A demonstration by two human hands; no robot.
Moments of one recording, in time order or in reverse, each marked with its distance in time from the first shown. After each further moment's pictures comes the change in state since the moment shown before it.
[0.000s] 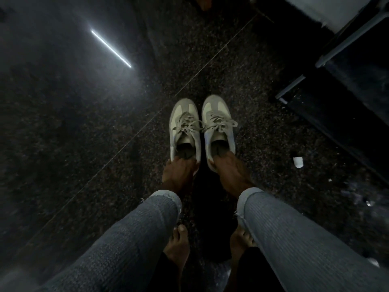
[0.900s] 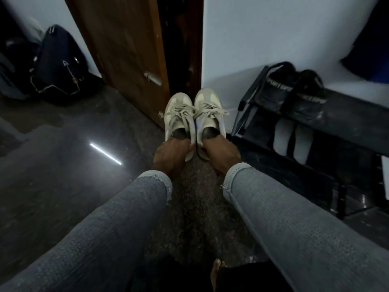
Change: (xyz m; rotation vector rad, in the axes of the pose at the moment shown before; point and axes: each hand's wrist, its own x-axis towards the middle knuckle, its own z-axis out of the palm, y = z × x) left_hand -0.210 0.135 -0.317 0.086 0.629 0.355; right_hand -0.241 0.010 -0.337 0.089 0.552 0.069
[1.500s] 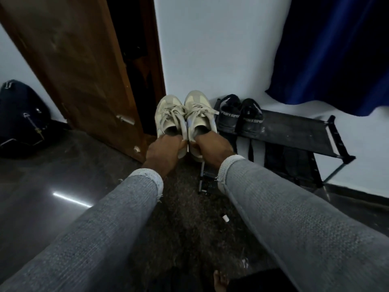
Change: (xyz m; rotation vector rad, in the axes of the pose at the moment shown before) left_hand 0.006 0.051 -0.119 0.114 0.107 0.230; right_hand -0.058 -0.019 -0.132 -0.096 0.177 0.110
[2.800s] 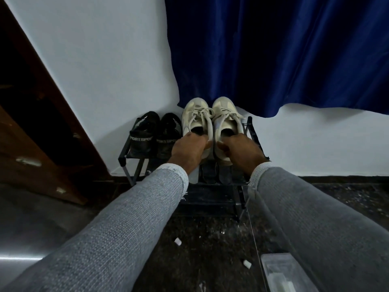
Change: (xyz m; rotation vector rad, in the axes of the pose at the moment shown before) left_hand 0.167 0.304 0.041 0.013 -0.056 0.344; right_hand -0.094 0.324 -0.037 0.043 0.134 0.358
